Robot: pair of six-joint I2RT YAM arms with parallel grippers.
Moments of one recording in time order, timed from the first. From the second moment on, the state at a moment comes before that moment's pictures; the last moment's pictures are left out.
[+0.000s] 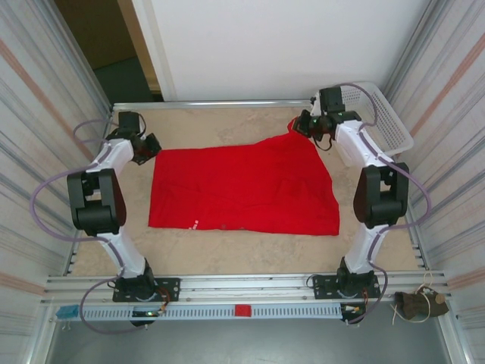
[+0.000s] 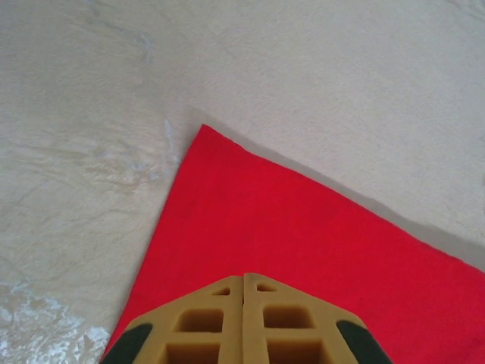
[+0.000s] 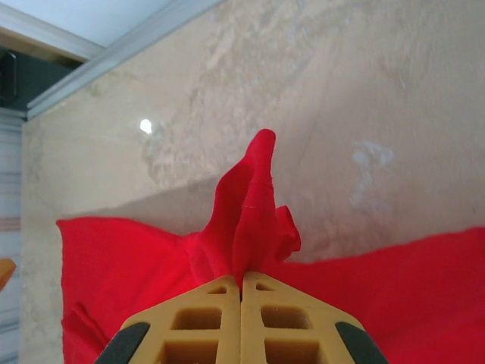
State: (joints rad) left arm 0.09 1.83 1.34 -0.50 0.14 -0.44; right arm 0.15 1.86 1.56 -0.55 -0.38 0.54
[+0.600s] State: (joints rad) left arm 0.07 2.27 1.80 -0.72 0.04 -0.25; right arm 0.18 1.90 1.59 -0.51 -0.36 0.54
